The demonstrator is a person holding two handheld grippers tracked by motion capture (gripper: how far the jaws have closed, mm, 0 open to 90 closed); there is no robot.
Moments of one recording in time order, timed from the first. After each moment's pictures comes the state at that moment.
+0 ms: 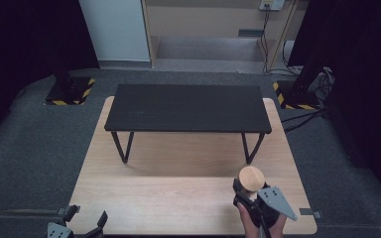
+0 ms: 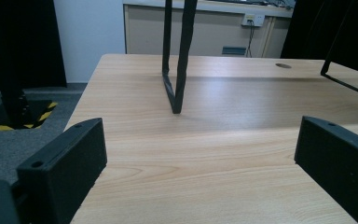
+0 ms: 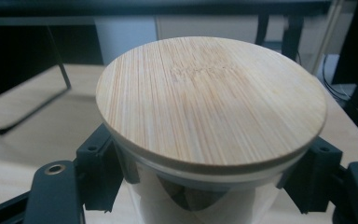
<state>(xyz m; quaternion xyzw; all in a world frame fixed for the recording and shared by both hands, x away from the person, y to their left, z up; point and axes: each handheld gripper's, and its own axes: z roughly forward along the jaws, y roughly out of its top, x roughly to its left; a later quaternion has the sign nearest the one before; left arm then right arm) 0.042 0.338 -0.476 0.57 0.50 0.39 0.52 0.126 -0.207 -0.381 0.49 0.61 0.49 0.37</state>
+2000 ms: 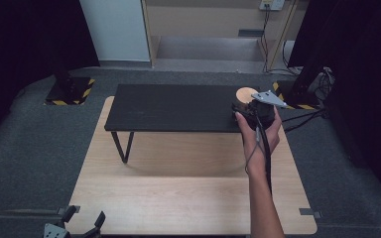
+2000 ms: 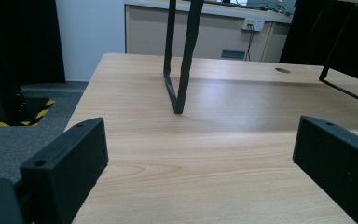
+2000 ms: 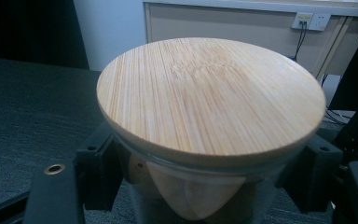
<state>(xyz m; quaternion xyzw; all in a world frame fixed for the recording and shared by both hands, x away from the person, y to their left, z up) 0.040 0.345 -0.480 0.56 0.51 0.38 0.53 0.323 -0.203 -0.275 0.49 0.64 0.46 0.37</state>
